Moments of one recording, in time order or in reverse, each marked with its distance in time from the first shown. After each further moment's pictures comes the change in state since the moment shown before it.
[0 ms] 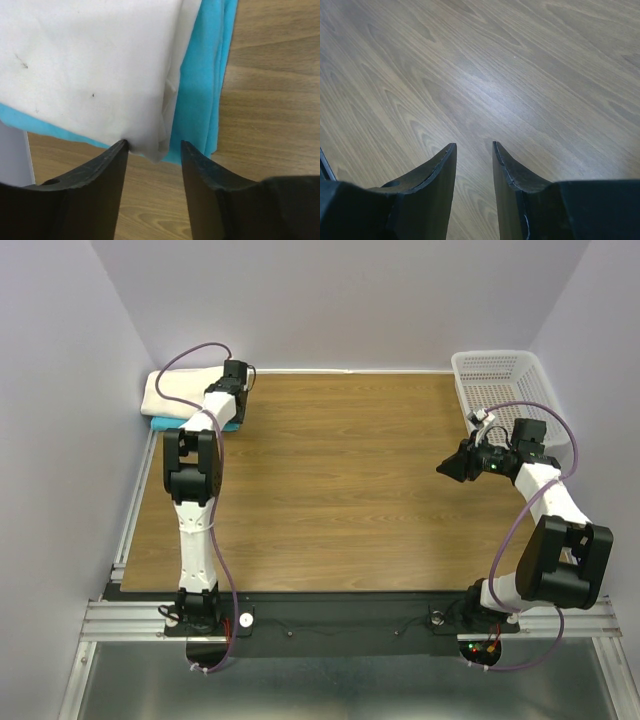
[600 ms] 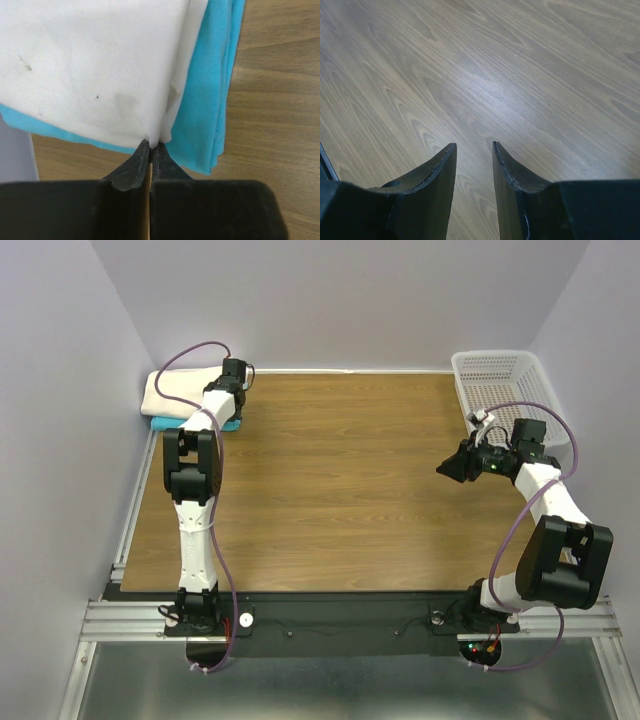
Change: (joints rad) left arm 0.001 0.019 0.031 -0.024 -0.001 0.008; right arm 0.000 0.001 0.001 -0.011 0.000 0.000
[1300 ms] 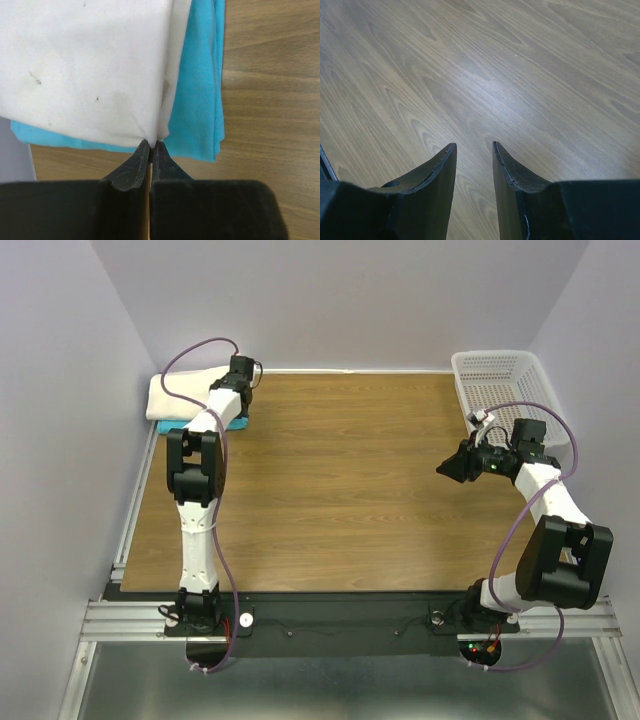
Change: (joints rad) left arm -0.039 -0.015 0.014 -0.015 -0.001 -0.008; right arm 0.000 0.000 0.000 -0.001 0.000 -0.007
